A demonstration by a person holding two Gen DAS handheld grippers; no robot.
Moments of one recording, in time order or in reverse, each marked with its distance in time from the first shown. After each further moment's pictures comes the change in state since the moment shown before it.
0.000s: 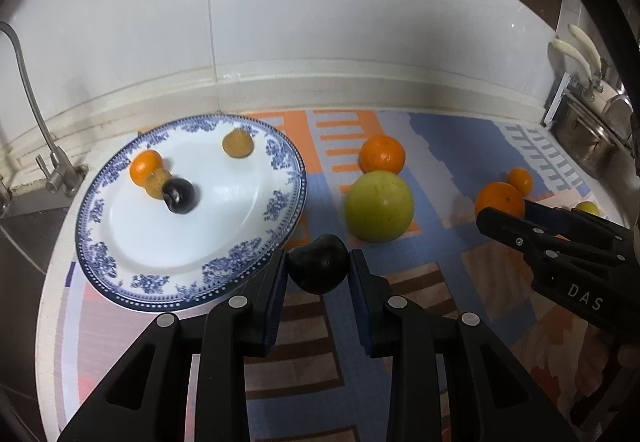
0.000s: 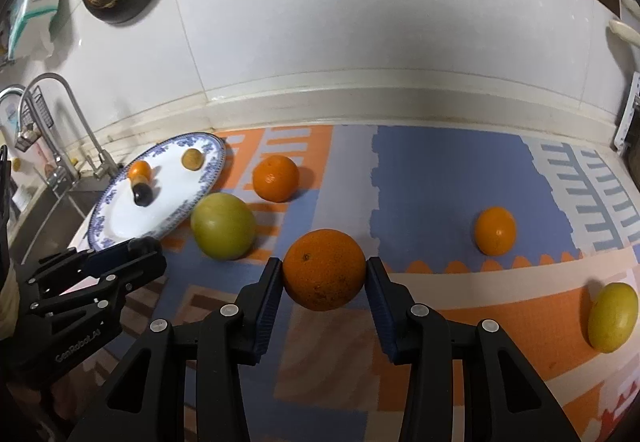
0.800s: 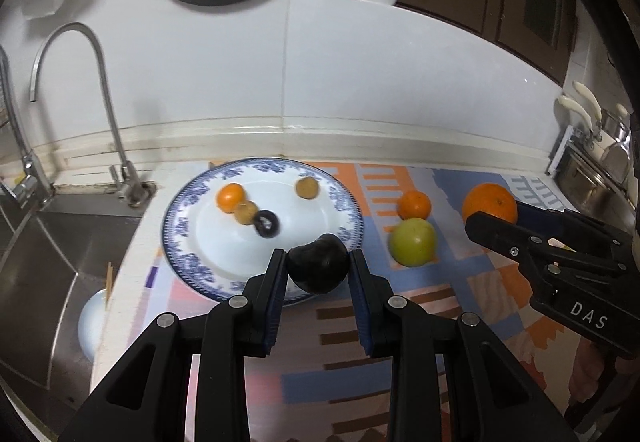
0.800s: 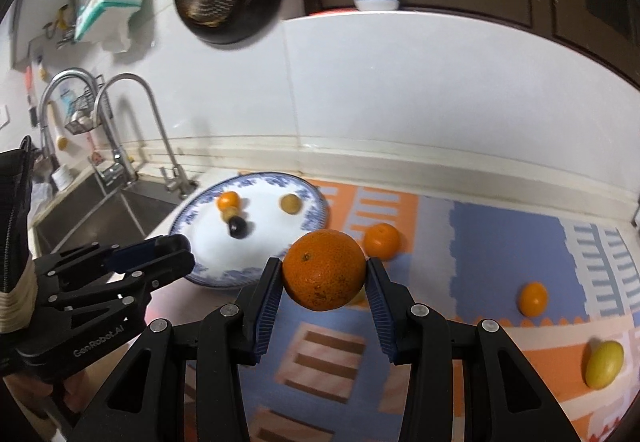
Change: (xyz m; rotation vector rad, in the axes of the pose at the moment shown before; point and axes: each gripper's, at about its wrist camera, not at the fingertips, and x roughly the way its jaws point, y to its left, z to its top) left arm -0.075 0.050 0.004 -0.082 -0.137 0.059; right arm -0.049 0.081 0.027 -0.160 -0.126 0.119
